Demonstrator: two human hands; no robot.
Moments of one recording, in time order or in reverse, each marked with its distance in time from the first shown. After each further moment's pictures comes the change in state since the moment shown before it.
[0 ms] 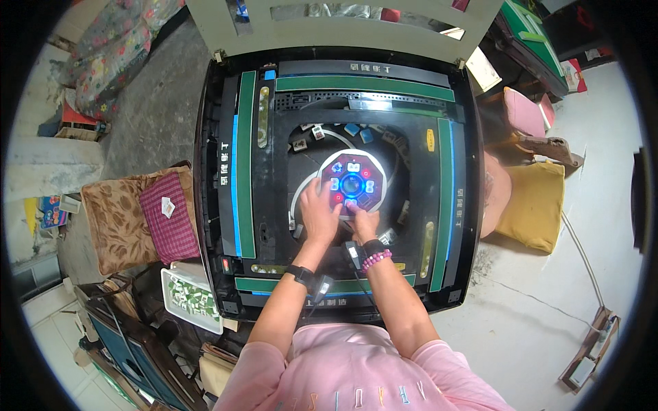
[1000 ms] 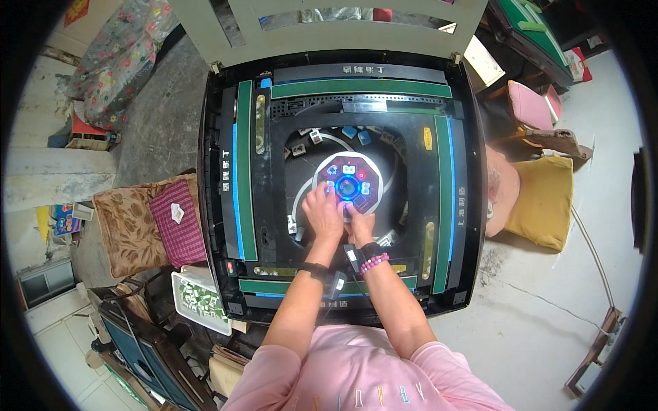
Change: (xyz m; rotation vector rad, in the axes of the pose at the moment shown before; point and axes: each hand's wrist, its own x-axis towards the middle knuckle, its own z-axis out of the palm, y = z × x) left_hand 0.001 0.013 0.028 0.300 0.080 0.120; right_hand 0.019 0.026 -0.007 0.147 -0.091 0.099
